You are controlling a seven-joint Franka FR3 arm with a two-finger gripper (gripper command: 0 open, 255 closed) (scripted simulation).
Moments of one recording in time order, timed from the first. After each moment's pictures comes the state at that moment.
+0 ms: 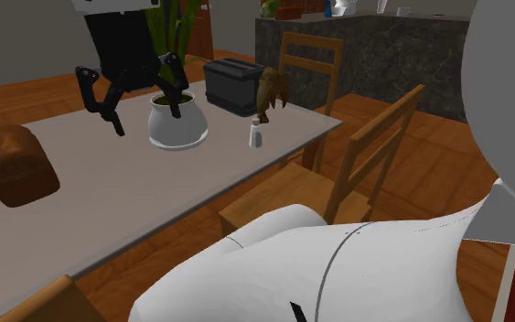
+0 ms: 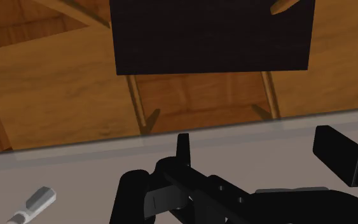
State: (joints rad) arm 0.02 -0.80 0.00 -2.36 -0.03 1.45 -0.02
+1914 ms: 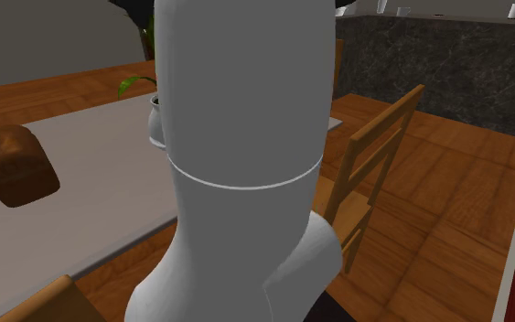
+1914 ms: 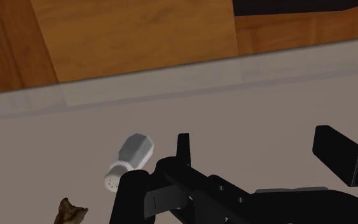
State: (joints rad) arm -0.11 -0.05 -0.40 -2.06 -0.13 1.98 -0.50
